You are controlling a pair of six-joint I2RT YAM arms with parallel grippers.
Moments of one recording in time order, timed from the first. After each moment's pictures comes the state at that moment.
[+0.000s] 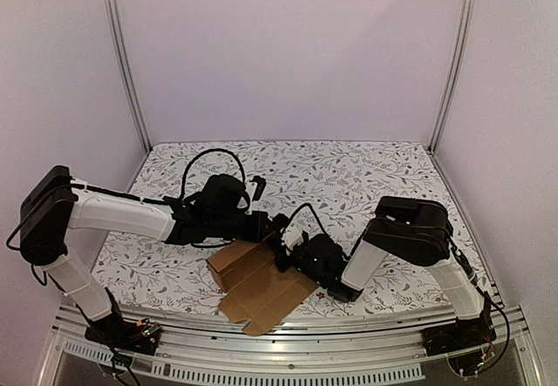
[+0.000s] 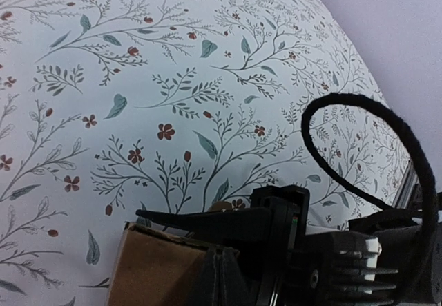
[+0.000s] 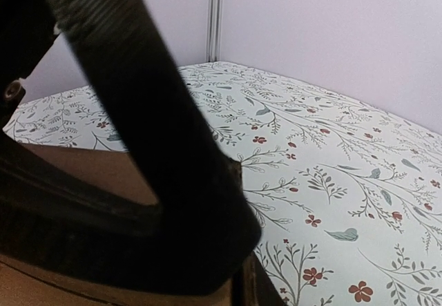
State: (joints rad) left arm -0.89 1.63 0.87 0.12 0.03 -0.57; right arm 1.08 2.38 0.96 1.35 0.28 -0.01
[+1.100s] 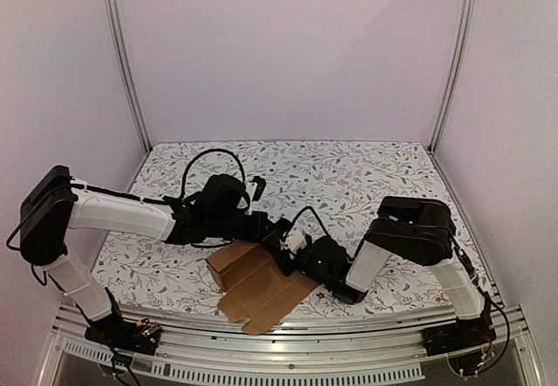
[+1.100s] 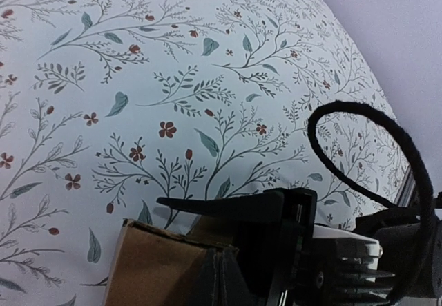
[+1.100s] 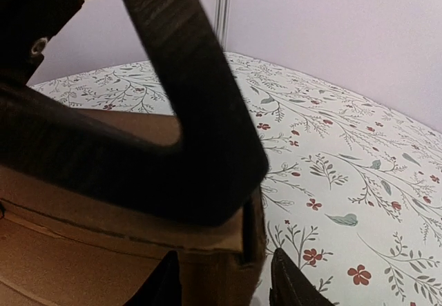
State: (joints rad) left arm -0.89 1.63 0.87 0.11 0.02 -0.57; right arm 1.08 2.36 0.92 1.35 0.26 -0.03
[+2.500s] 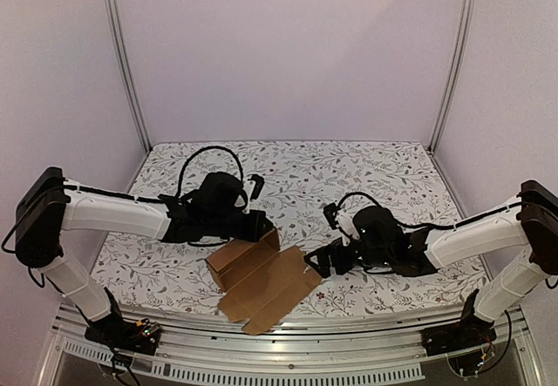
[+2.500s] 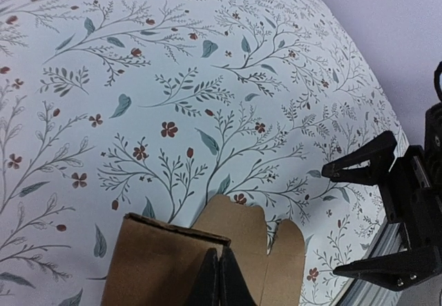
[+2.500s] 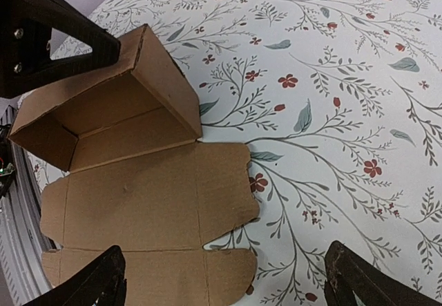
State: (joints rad) left arm -0.89 1.60 0.87 0.08 0.01 -0.55; right arm 0.99 1.53 0.61 0.31 0.04 0.44
